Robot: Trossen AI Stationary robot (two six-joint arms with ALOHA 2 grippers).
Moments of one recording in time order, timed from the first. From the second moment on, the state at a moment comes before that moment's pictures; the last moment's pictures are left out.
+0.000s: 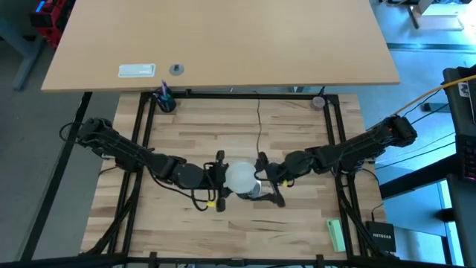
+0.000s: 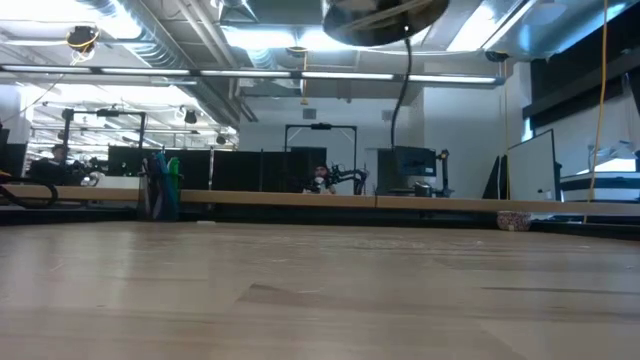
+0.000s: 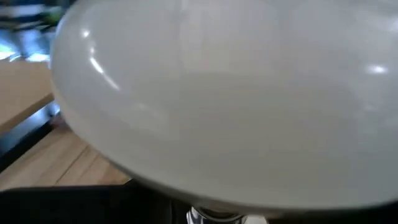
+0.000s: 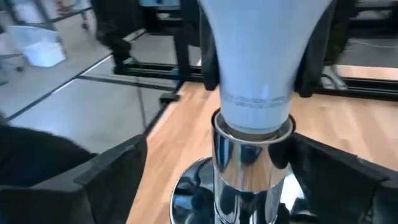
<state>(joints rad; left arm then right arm) -0.40 1.54 1.16 0.20 -0.49 -0.10 0.32 1.37 0.90 0.21 -0.06 0.07</state>
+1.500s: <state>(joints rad) -0.41 1.65 1.16 0.29 -0.87 -0.28 0.34 1.46 0.90 0.16 0.61 0.18</state>
